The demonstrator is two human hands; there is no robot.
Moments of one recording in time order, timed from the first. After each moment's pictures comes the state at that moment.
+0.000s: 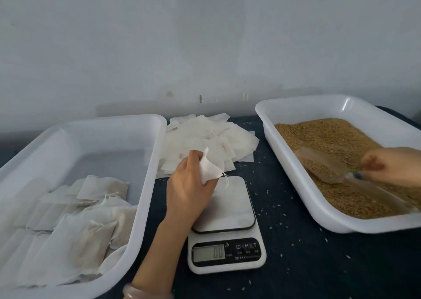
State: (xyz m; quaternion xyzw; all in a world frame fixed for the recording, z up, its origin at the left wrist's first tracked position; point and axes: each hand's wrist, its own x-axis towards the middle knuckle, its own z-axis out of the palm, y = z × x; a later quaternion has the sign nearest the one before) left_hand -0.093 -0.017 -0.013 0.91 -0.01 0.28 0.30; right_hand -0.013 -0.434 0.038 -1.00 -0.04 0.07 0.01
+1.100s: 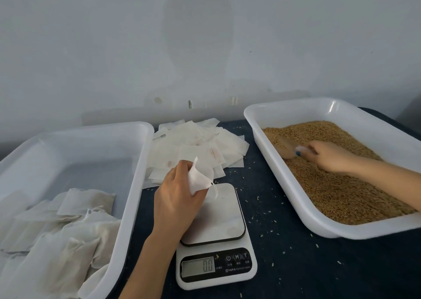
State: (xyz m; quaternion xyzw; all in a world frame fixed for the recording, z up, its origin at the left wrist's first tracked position) left_hand -0.091 -0.017 -0.017 0.92 0.00 0.28 0.28; right_hand 0.034 -0.361 0.011 -0.99 -0.08 0.06 0.13
